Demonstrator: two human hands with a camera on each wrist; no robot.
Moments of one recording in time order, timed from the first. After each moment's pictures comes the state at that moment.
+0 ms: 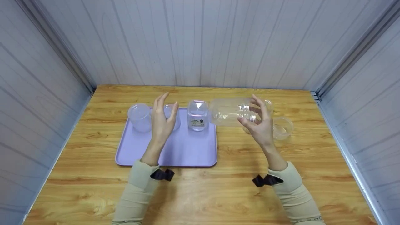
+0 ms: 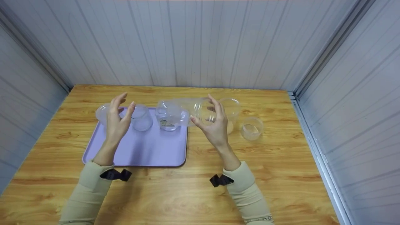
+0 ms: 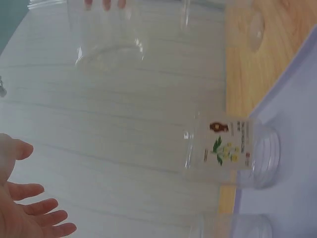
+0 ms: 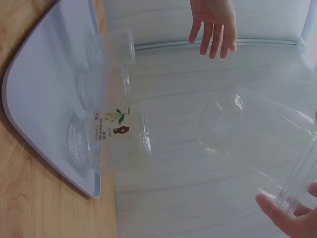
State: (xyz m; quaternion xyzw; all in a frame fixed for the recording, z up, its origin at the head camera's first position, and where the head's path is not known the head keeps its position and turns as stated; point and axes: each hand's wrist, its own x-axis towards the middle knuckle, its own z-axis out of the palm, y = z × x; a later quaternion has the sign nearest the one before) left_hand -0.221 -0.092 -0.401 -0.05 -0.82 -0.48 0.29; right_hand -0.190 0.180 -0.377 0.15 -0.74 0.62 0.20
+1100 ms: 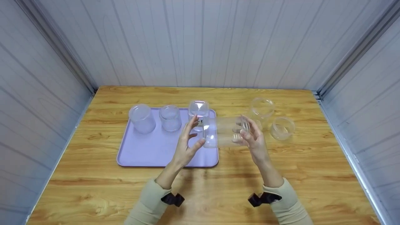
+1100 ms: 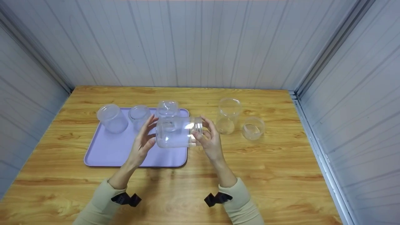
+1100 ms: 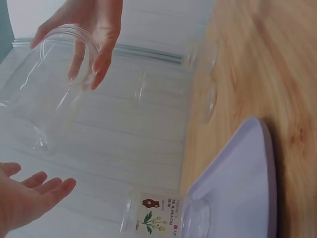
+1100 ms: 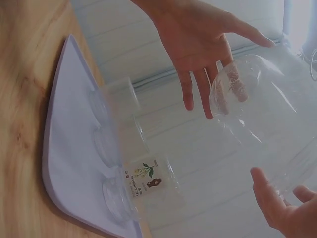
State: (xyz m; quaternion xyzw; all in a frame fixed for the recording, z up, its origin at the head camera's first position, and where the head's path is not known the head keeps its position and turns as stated) left_hand -0.152 -0.044 -0.414 -0.24 -0.72 -0.64 0.13; right_hand -0.170 0.179 -0.431 0.14 -0.58 0.81 0.02
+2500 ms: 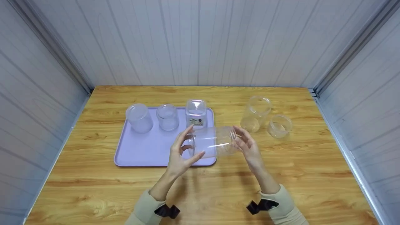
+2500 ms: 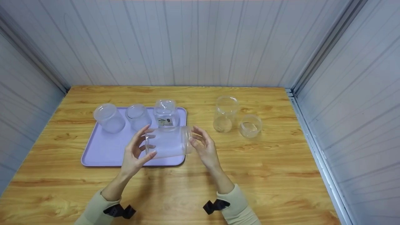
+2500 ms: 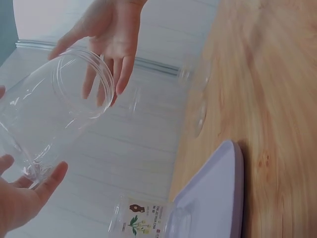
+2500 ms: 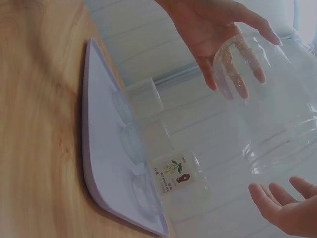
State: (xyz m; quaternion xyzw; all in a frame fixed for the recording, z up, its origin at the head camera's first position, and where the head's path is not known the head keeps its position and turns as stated) left_hand -0.131 -0.051 -0.427 -0.22 -0.69 -0.68 0.14; right_hand -0.154 0.176 -0.455 0.11 -0.63 0.77 0.00
